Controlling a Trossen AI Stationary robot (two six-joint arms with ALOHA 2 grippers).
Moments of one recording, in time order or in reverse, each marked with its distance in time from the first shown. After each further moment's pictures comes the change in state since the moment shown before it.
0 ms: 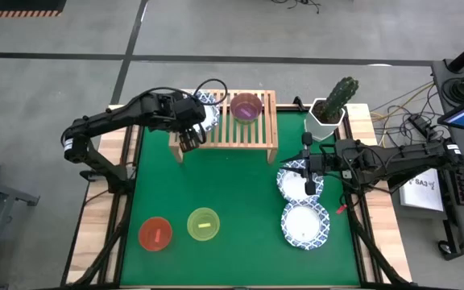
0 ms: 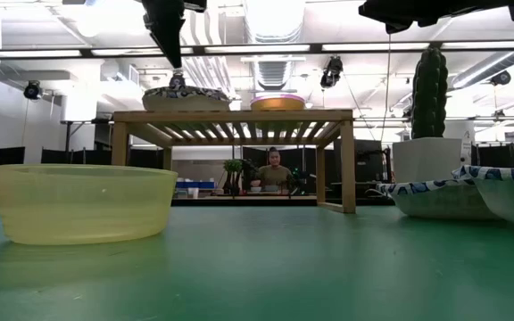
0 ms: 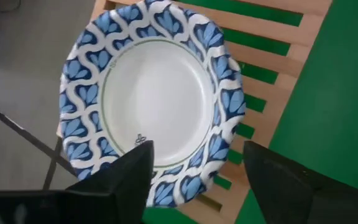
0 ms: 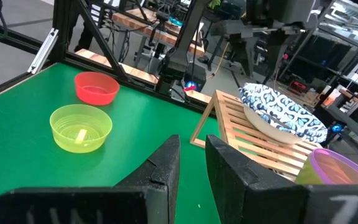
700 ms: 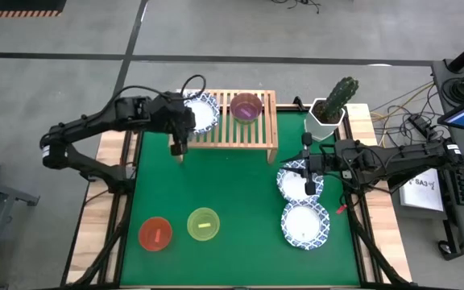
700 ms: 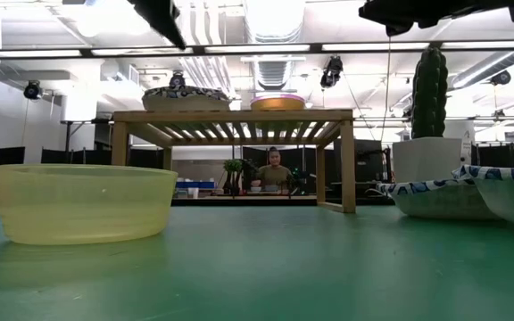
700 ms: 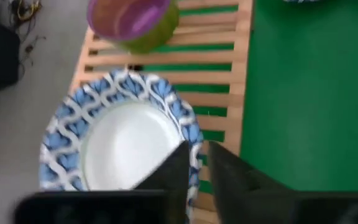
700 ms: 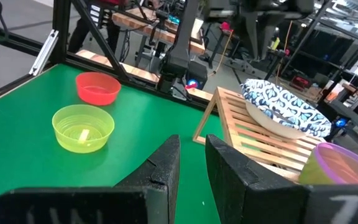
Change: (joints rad) left arm 0.012 -0.239 -0.250 0.324 0.204 0.279; right arm 0.000 0.000 -0.008 0.003 0.001 0.027
